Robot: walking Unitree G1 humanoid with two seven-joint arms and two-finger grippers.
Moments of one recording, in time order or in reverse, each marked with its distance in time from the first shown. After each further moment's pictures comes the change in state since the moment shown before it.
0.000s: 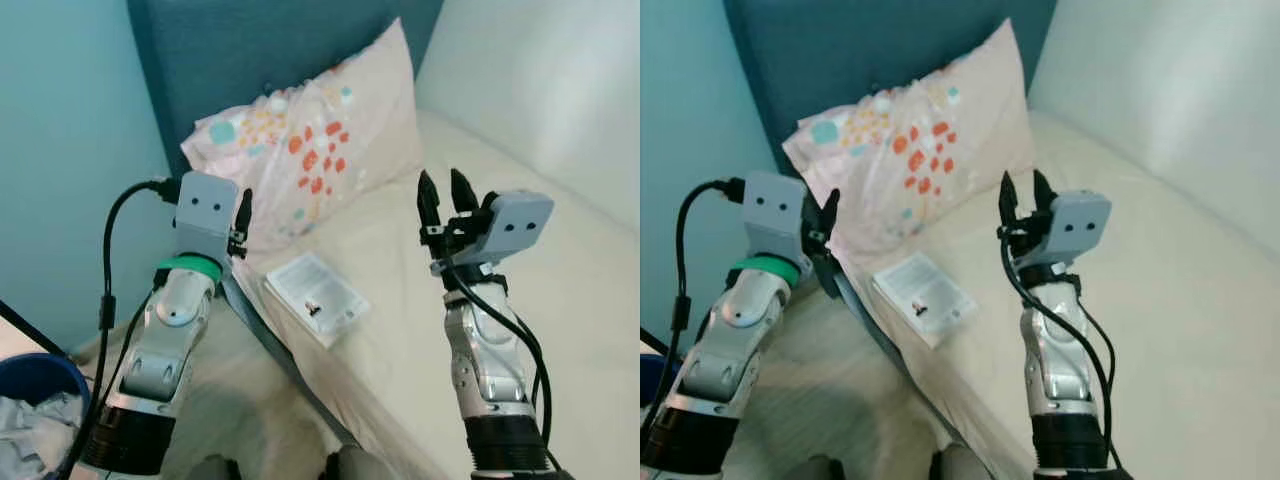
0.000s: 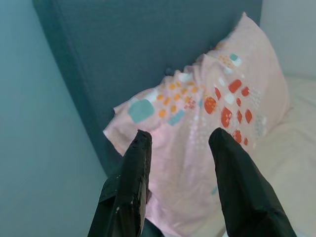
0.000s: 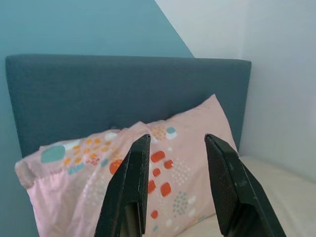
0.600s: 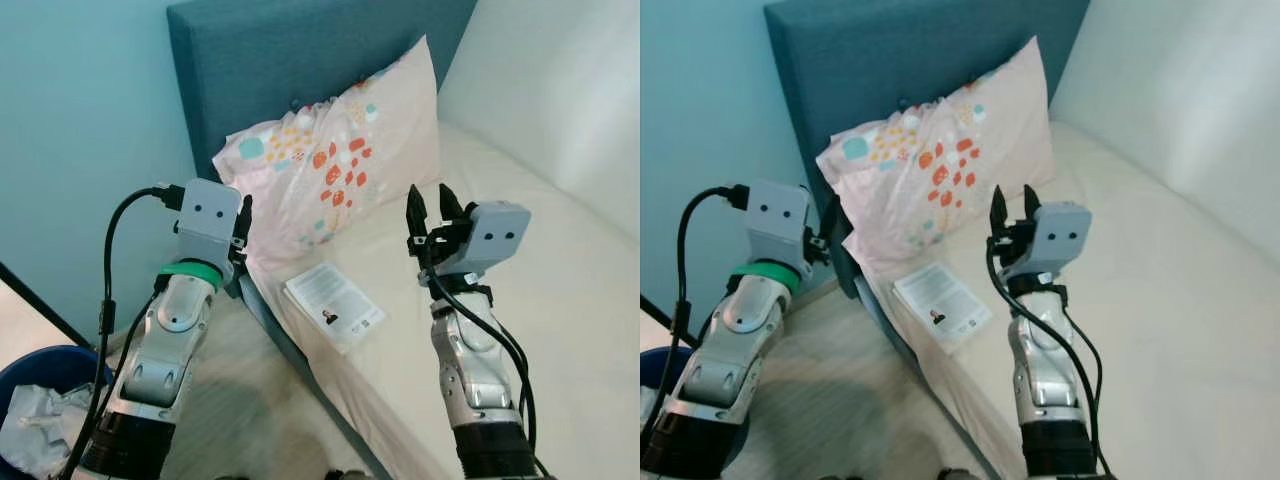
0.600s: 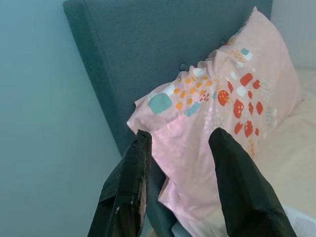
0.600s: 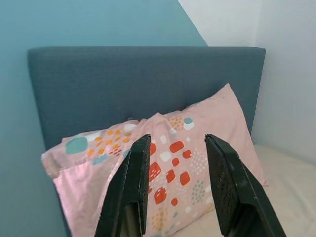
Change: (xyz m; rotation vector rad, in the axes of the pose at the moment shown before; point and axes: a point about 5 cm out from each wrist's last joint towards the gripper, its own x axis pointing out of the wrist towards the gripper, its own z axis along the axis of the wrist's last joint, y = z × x) left arm -0.004 -0.003 -0.005 0.028 0.015 -0.018; right arm -0.008 0.010 -0.015 0.000 0.060 -0.029
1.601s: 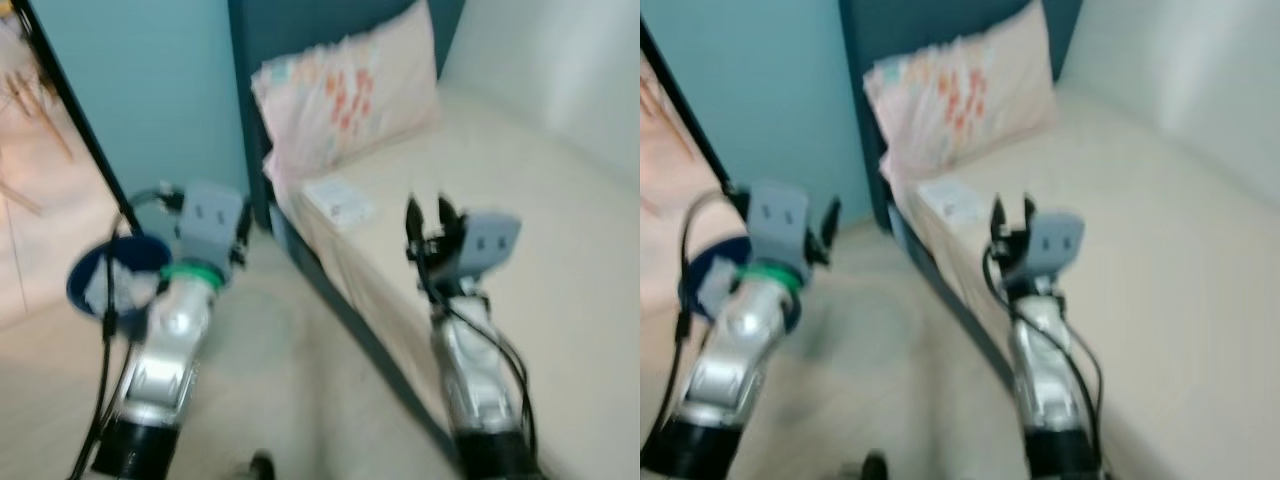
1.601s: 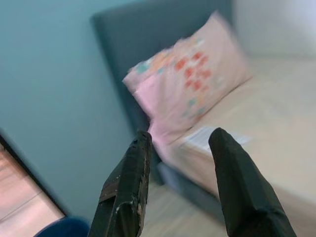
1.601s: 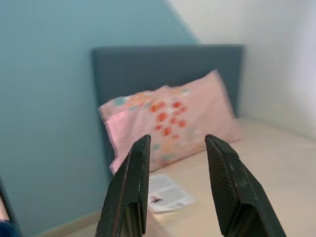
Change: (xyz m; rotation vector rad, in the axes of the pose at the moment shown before) left arm -0.001 -0.007 0.003 -0.014 -0.004 -0.035; right arm -0.006 -0.005 -0.009 -0.026 0.034 -0.039
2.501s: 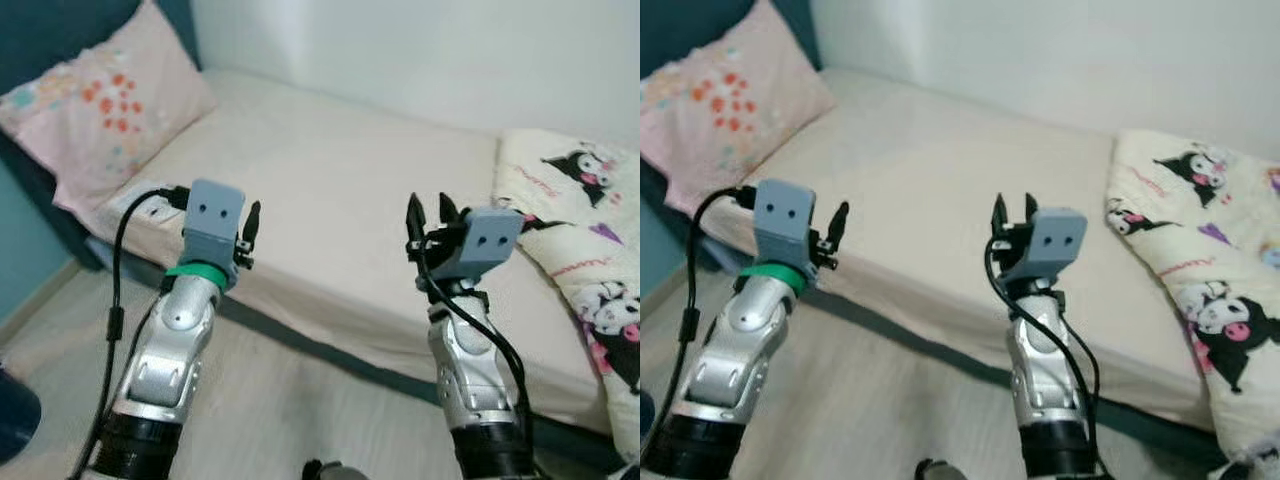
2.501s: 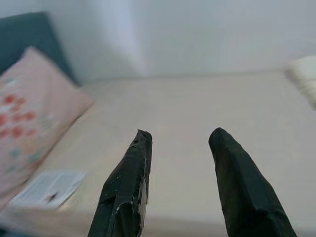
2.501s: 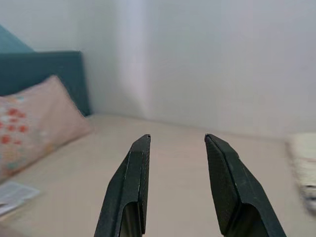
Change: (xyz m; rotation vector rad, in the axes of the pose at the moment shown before) left arm 0.002 0.001 -0.002 -0.043 0.041 -0.010; right arm 0.005 0.002 -0.001 0.020 0.004 0.002
